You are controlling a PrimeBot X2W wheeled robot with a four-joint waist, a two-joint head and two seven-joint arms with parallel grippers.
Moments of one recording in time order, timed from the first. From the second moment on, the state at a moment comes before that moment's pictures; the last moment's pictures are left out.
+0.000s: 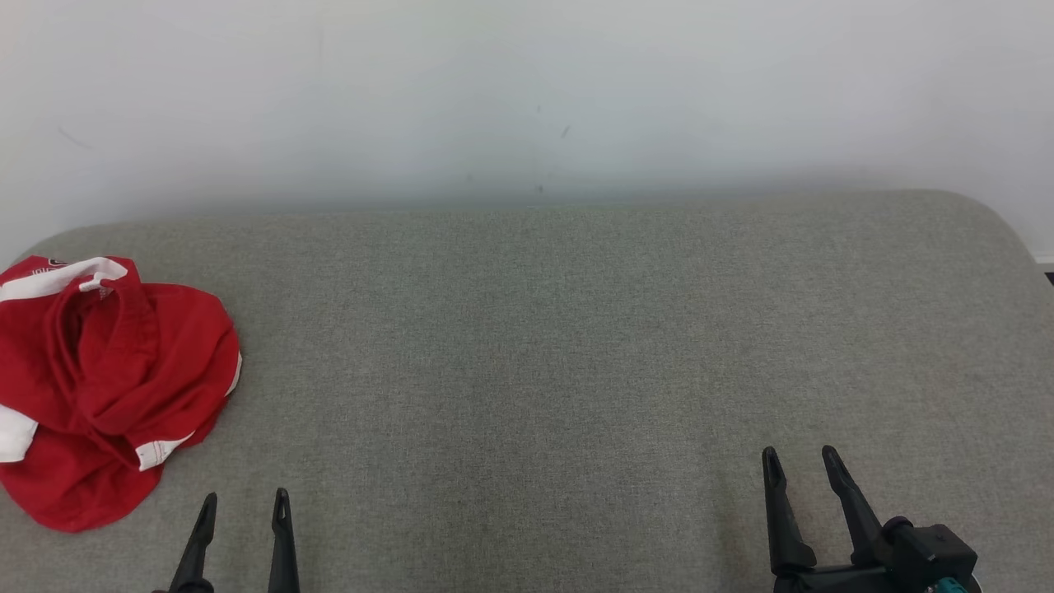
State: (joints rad) left arm 0.06 0.05 0.06 0.14 -0.07 -0.09 -0.26; right arm 0.01 -0.05 0.02 0.21 0.21 0.13 -0.26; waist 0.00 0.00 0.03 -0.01
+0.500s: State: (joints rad) left arm 0.06 0.05 0.07 0.14 -0.07 -0.09 -0.26; right arm 0.01 -0.05 0.03 0.21 0.22 0.13 -0.26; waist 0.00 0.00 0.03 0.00
